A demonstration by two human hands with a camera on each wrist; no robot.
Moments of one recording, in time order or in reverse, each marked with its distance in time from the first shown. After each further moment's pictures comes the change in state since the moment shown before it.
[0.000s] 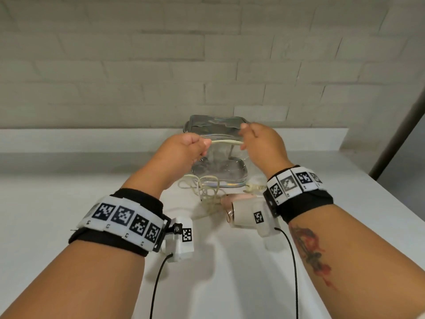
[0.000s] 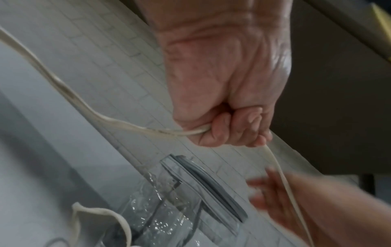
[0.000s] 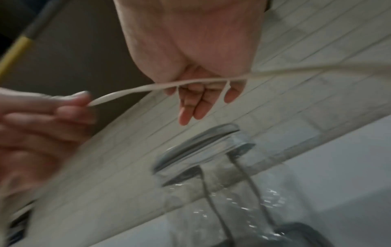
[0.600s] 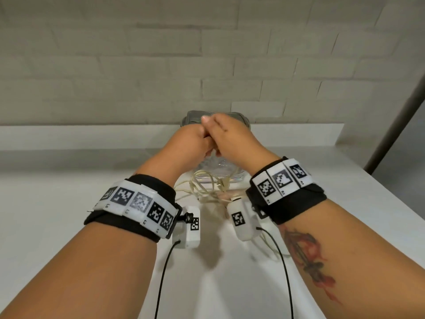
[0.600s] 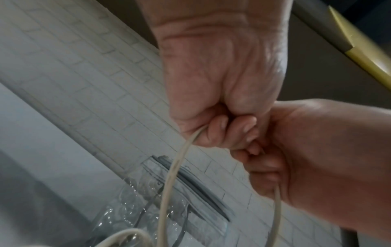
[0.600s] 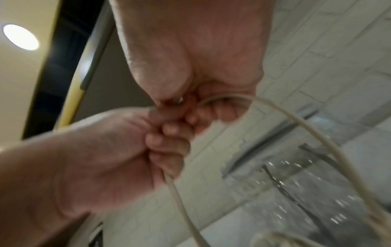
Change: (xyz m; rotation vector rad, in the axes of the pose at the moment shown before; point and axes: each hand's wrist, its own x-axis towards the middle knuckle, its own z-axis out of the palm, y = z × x) left_hand 0.002 0.031 0.017 0.384 -0.057 0.075; right_hand -0.023 -0.063 0.005 0.241 -0.273 -0.078
